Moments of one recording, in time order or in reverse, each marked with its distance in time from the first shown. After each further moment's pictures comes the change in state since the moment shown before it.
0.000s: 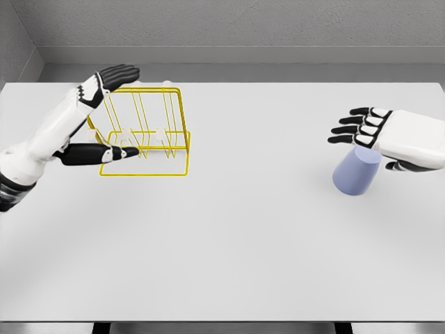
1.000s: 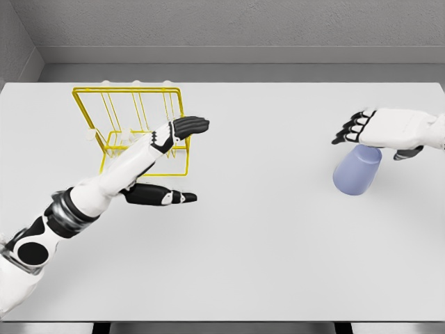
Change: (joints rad) left arm -0.014 -0.101 -0.273 0.002 0.016 0.000 0.006; right arm -0.255 0.267 0.101 0.260 0.176 -0.002 0.486
